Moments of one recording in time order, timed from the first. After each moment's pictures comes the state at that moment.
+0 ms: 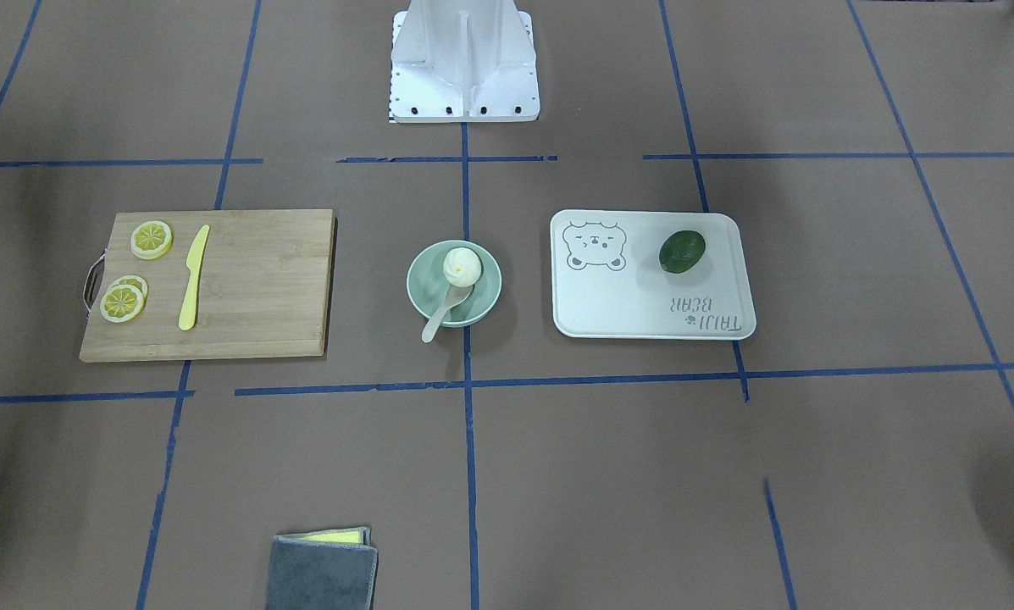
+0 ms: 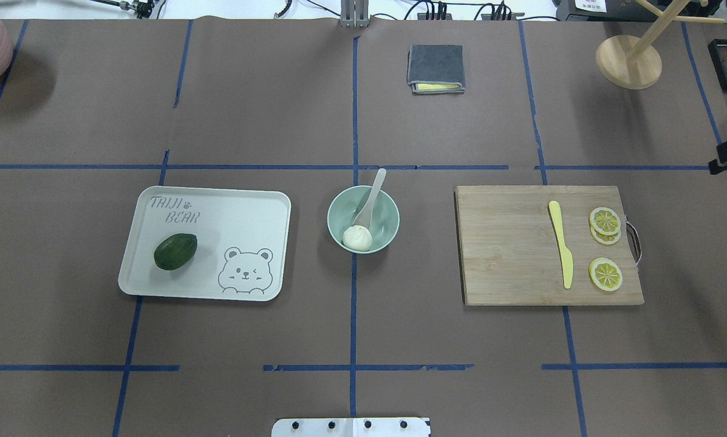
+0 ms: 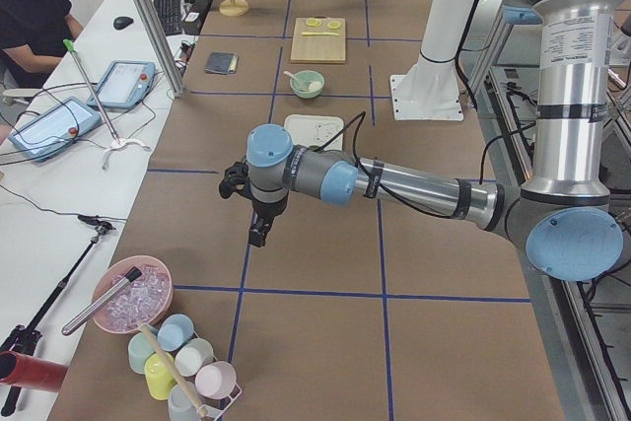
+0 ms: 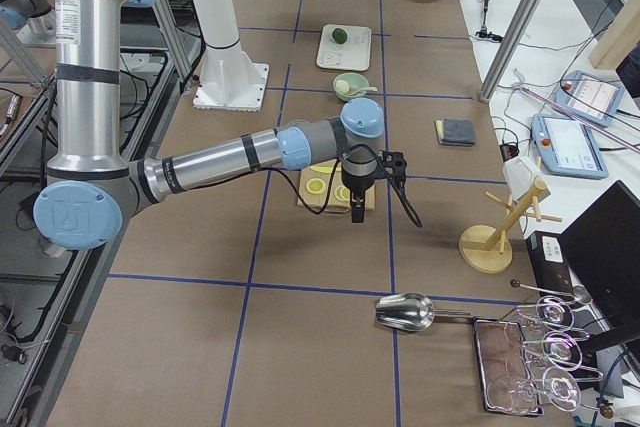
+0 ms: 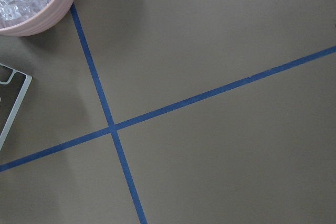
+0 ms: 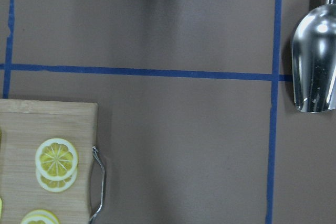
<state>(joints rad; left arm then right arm) -1.45 -1.53 -1.80 -1.68 -2.34 0.04 1.38 -1.65 1.92 -1.61 2.30 0.26</state>
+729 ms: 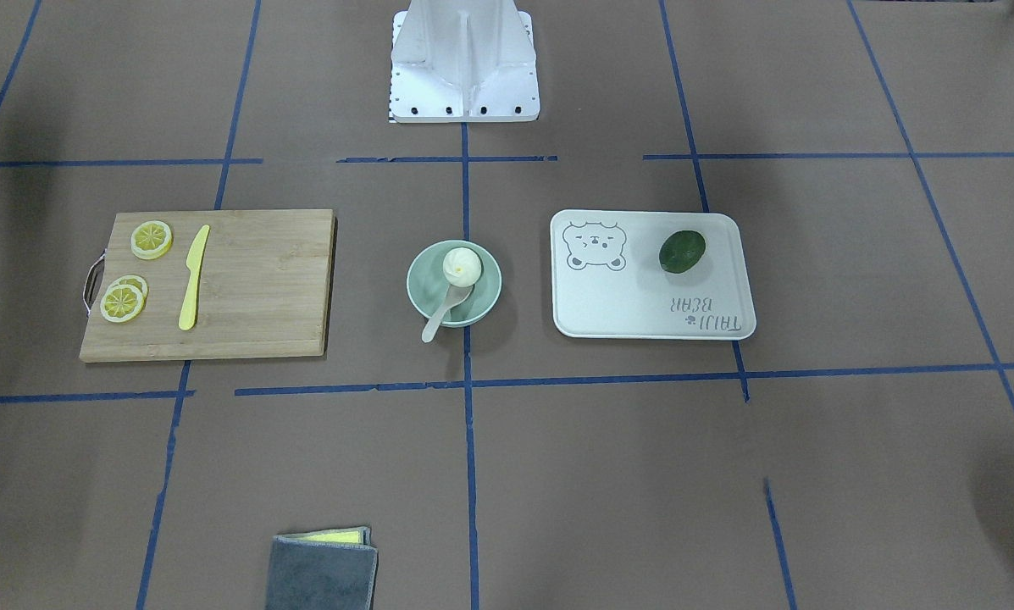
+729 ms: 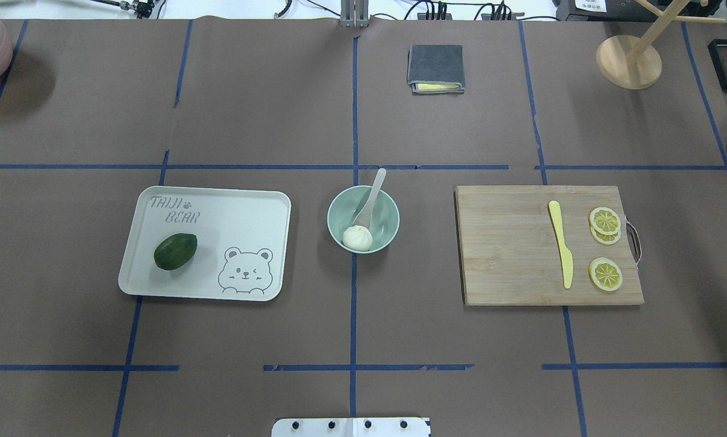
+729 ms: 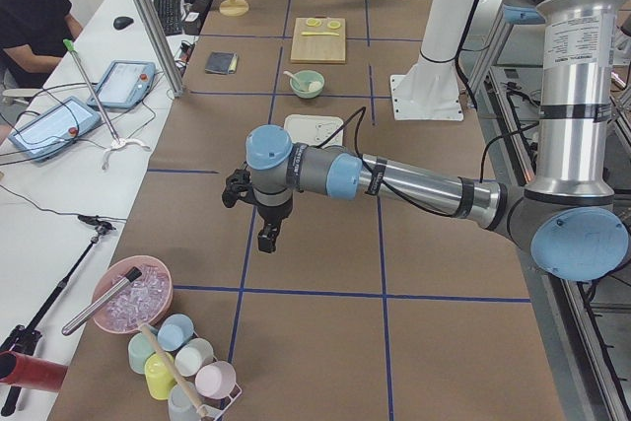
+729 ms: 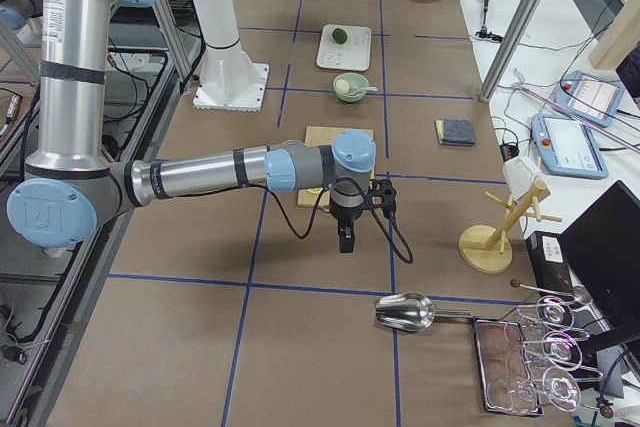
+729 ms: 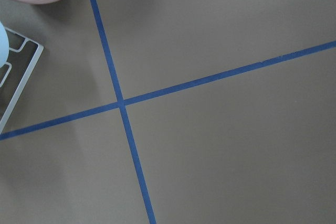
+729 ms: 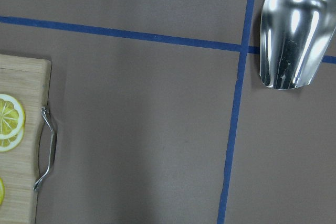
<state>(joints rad) -1.48 -1.52 -1.83 -1.52 -2.35 0.05 1.41 -1.69 1.87 -1.62 2.33 0.09</state>
